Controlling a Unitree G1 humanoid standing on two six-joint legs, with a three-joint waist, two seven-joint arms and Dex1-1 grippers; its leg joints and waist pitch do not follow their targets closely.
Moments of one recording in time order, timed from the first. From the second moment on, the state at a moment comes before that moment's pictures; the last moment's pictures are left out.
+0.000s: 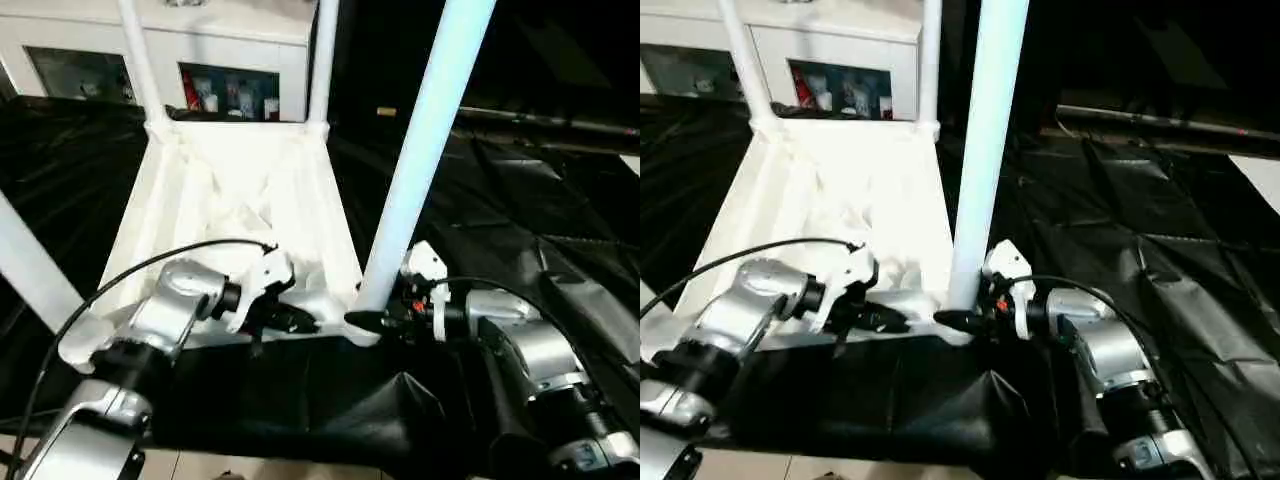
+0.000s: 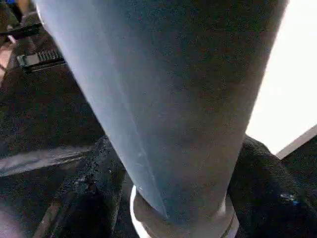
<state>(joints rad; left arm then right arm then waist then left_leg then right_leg) -0.56 0.37 -0.26 0.53 0.00 0.22 -1.37 -0.39 -0.34 0.20 0.31 0.20 0.32 1.10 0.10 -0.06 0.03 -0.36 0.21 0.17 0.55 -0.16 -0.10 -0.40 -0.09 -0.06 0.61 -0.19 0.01</state>
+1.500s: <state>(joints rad) -0.72 0.11 -0.21 0.79 0.09 0.25 -0.87 -0.52 -0.10 0.01 0.58 0.07 0.26 0.46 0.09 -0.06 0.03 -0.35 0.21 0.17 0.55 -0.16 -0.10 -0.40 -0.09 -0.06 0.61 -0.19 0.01</state>
